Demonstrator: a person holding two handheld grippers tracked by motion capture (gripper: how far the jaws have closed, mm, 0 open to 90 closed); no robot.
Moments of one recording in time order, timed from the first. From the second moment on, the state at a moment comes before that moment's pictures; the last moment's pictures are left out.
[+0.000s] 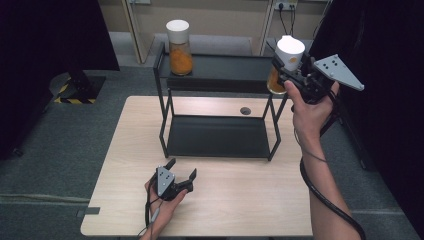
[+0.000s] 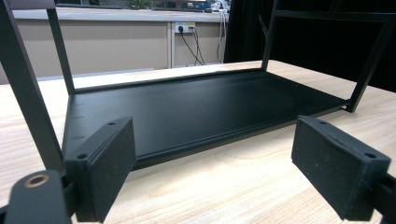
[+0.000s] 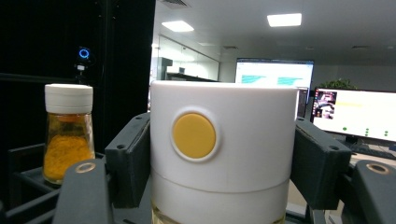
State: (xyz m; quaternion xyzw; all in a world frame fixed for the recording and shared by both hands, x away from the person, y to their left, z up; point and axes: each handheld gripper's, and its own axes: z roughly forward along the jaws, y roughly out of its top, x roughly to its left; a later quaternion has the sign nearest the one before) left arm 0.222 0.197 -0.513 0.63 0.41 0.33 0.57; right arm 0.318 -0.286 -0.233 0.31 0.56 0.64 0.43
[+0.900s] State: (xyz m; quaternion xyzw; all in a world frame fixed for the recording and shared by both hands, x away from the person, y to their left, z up) left arm 0.222 0.197 -0.513 0.63 0.41 0.32 0.57; right arm 0.349 -0.274 -0.221 0.33 0.56 0.63 0.42
